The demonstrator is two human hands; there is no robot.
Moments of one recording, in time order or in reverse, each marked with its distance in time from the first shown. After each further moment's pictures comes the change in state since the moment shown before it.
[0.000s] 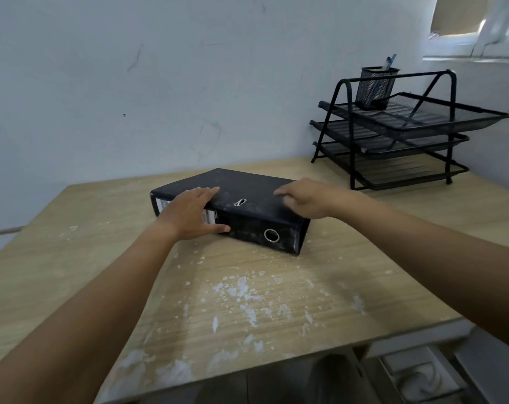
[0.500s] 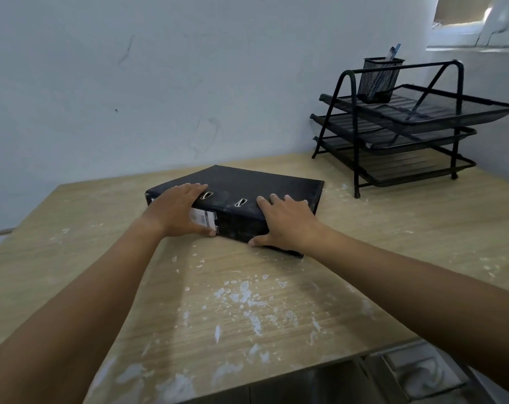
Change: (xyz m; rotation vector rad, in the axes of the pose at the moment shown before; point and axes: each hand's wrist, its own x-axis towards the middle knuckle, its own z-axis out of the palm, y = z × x) left_hand 0.013 -0.030 0.000 0.038 -0.032 -0.005; right_hand 0.016 -0.041 0.058 -0.236 0.066 0.145
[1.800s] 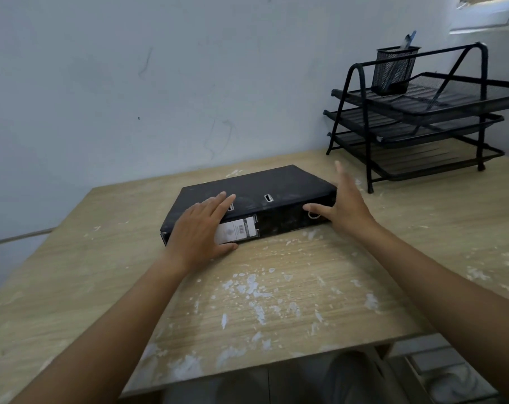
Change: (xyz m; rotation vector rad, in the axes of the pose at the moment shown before) left_hand -0.059 0.057 0.016 0.174 0.257 0.058; right_hand -0.020 0.088 0.028 0.944 0.431 0.177
